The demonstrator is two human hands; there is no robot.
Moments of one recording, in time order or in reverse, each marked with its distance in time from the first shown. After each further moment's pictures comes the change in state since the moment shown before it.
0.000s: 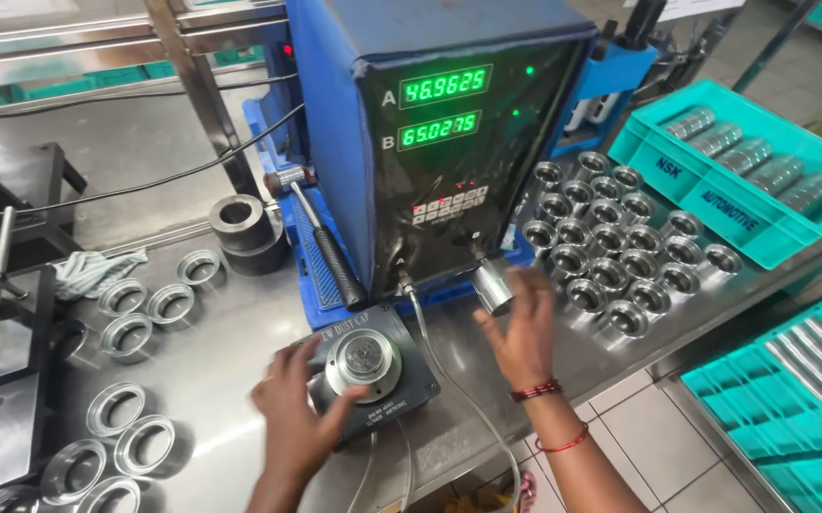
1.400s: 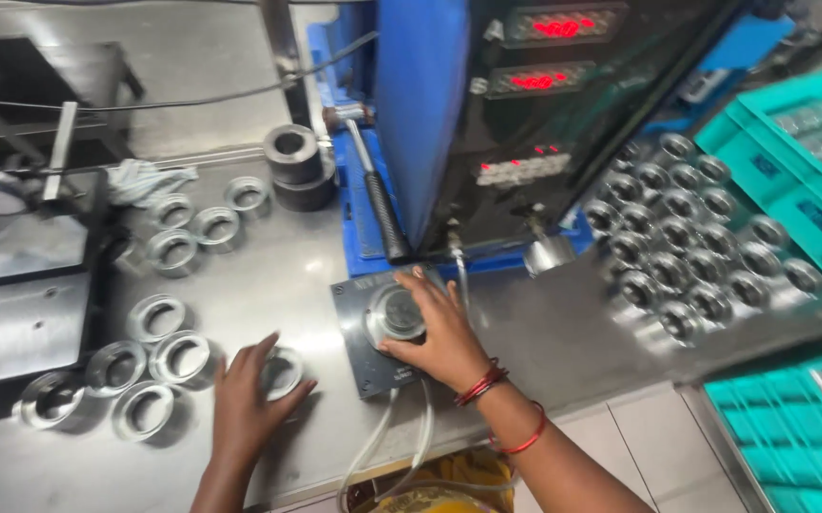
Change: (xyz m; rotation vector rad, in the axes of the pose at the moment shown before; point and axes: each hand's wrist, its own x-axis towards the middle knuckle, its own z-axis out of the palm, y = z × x) left_hand -0.061 -0.093 -0.040 0.151 -0.082 -0.144; right_hand 0.007 -0.142 0.003 0.837 -0.825 0.178
